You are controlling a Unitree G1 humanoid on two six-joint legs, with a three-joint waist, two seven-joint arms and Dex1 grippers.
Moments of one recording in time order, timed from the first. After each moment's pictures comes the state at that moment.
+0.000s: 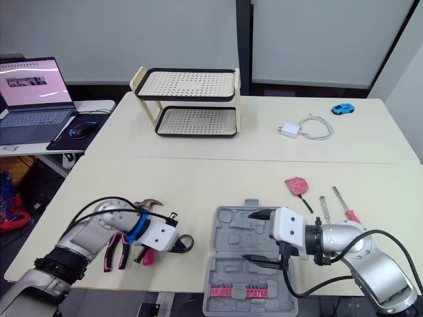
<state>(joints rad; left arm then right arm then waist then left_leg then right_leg) -0.43 0.82 -0.38 0.20 0.04 -0.27 -1.48 0.01 -0.73 0.14 -0.68 0.36 0.43 0.89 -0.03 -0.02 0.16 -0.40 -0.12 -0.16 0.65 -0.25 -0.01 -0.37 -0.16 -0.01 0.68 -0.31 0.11</state>
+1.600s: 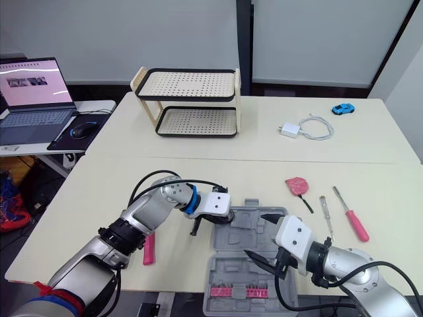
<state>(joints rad) -0.68 0.49 -0.56 0.24 0.24 0.21 -1.27 0.21 -0.70 0.12 -0.83 0.30 0.51 0.65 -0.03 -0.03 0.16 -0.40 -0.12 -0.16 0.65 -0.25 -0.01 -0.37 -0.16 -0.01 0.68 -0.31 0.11</state>
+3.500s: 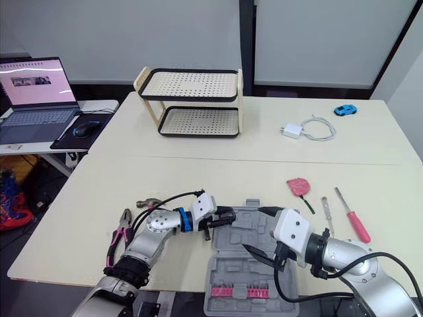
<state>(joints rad) -0.41 0.30 -0.27 0.50 0.02 -0.18 -0.93 0.12 -0.71 0.12 -0.82 0.30 0.51 0.68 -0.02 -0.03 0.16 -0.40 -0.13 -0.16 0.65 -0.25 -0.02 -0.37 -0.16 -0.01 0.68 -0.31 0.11</state>
